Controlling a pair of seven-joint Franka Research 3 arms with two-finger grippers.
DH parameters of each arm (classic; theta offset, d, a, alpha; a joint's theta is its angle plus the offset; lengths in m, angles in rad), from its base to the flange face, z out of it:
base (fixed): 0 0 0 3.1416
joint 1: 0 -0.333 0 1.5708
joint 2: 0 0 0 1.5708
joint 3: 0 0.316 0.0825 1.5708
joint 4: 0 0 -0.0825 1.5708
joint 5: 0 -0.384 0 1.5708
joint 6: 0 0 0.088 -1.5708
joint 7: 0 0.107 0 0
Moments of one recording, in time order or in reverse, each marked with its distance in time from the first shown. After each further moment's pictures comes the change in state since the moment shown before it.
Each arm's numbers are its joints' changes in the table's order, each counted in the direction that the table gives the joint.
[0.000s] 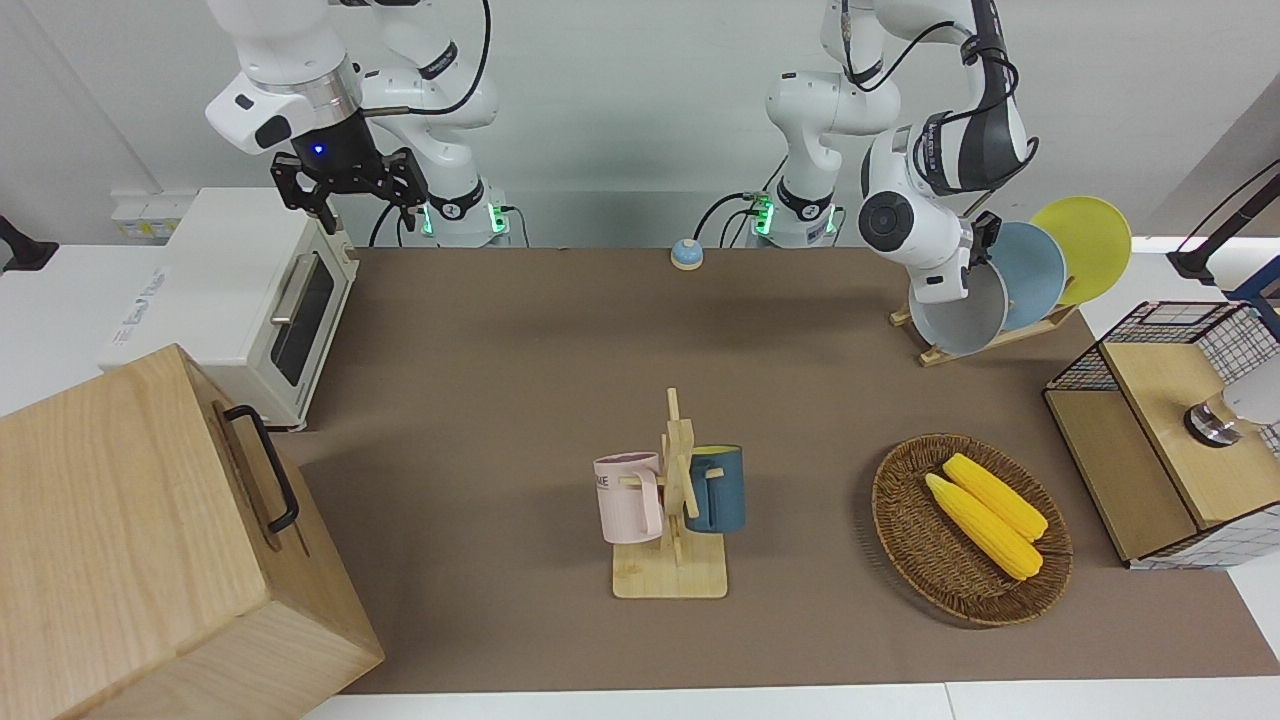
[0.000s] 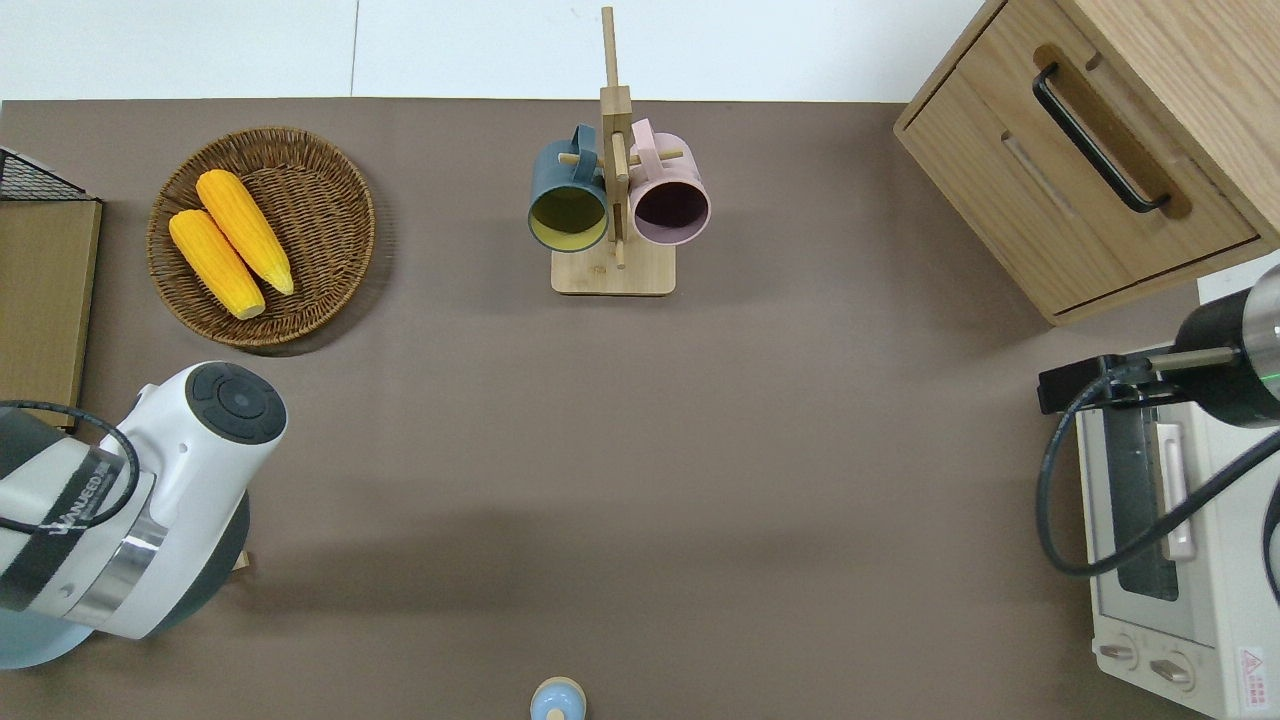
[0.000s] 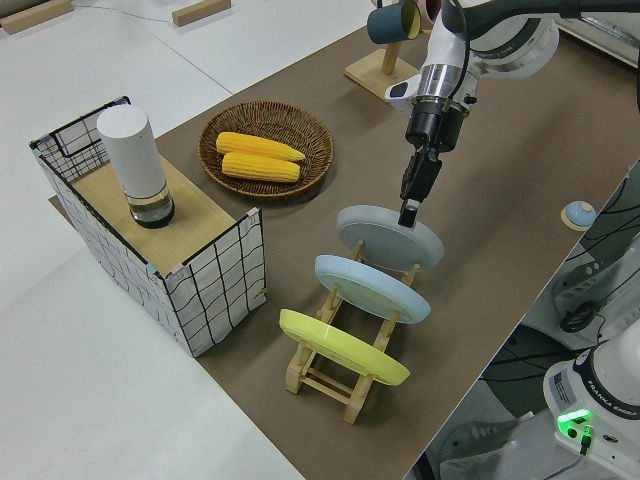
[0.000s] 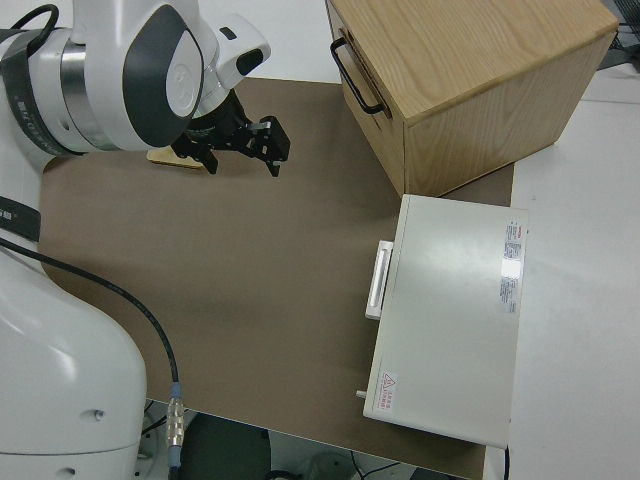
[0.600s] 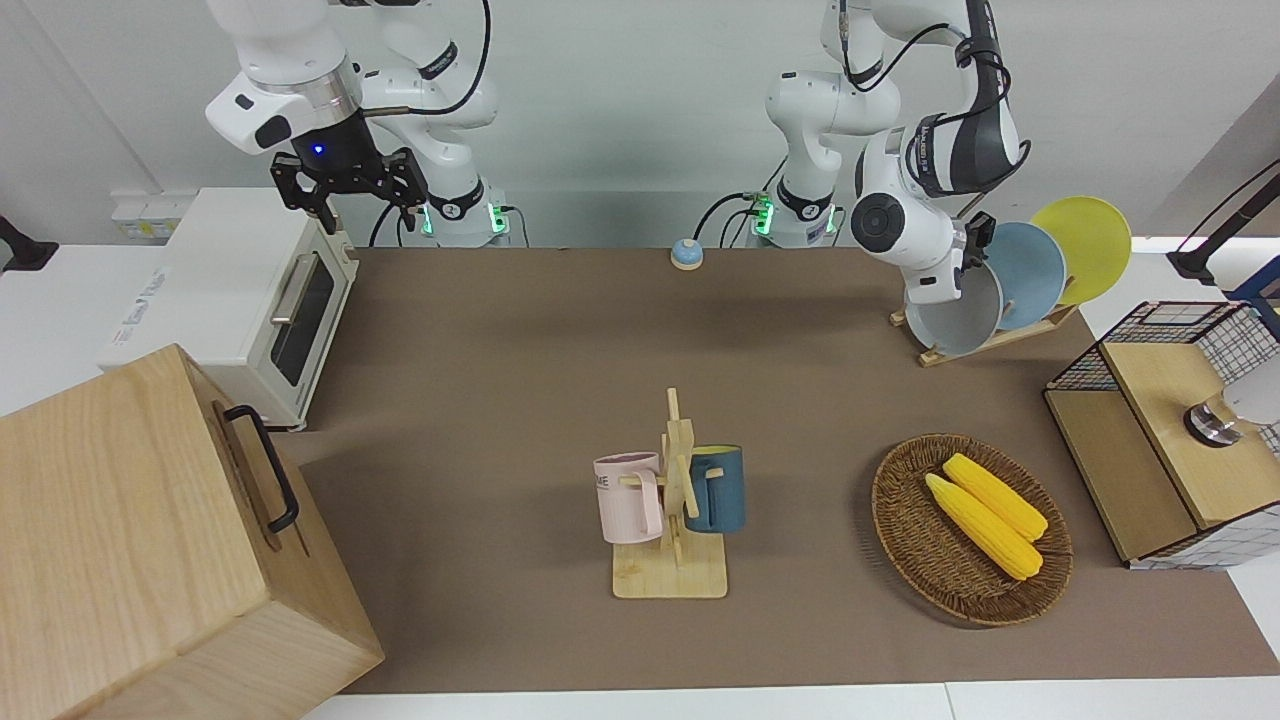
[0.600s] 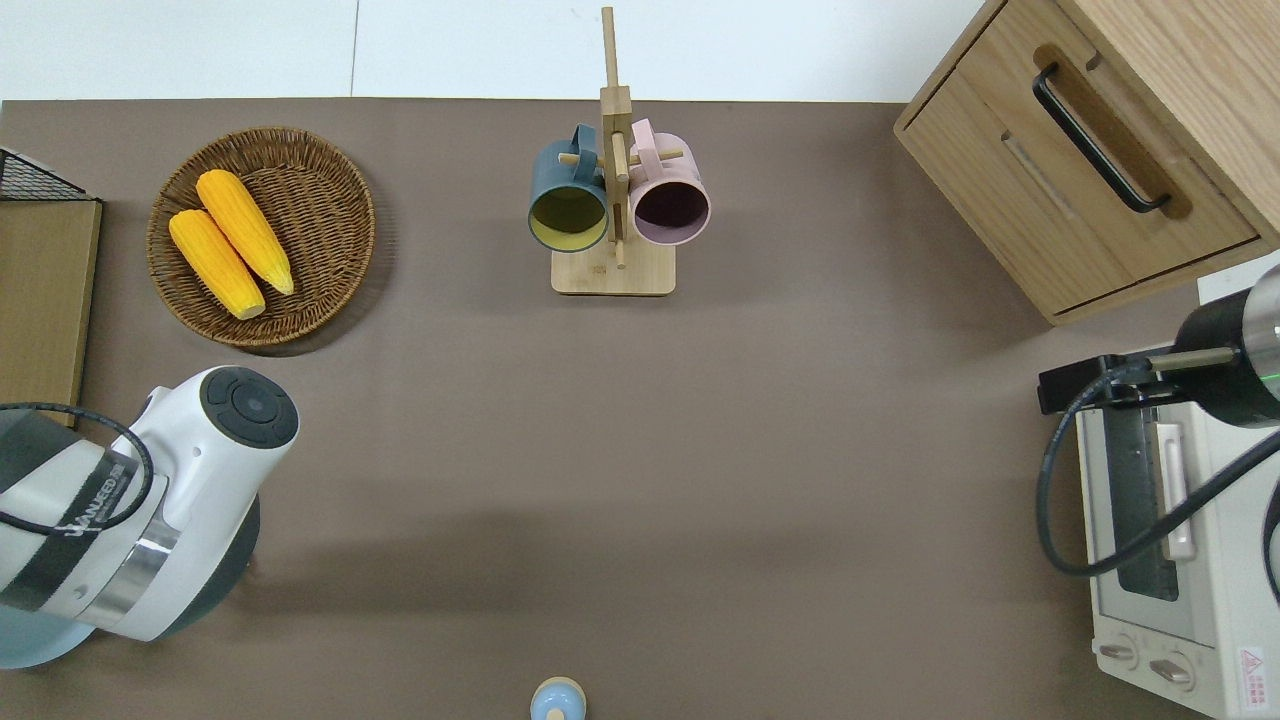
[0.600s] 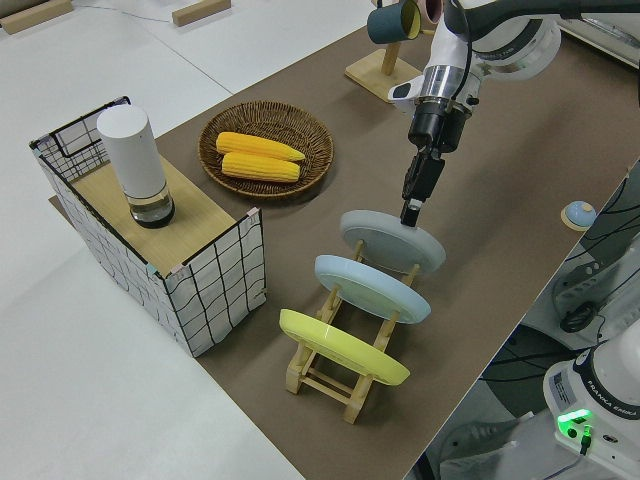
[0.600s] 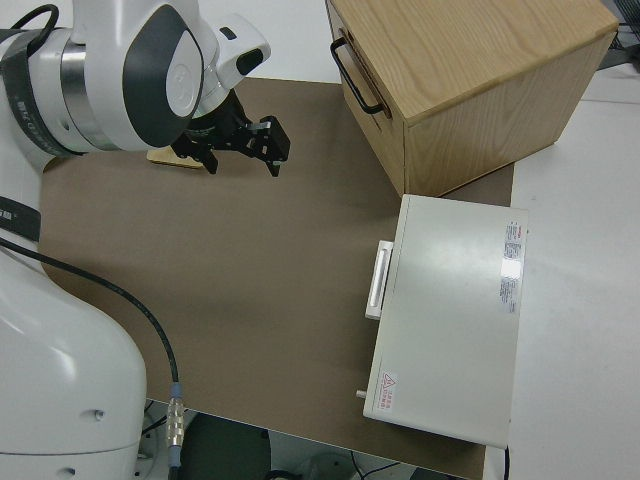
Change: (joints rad) left arm 0.012 0.000 -0.001 -0.008 0.000 0.000 -0.012; right arm 0.000 0.000 0.000 0.000 0.000 0.000 0.000
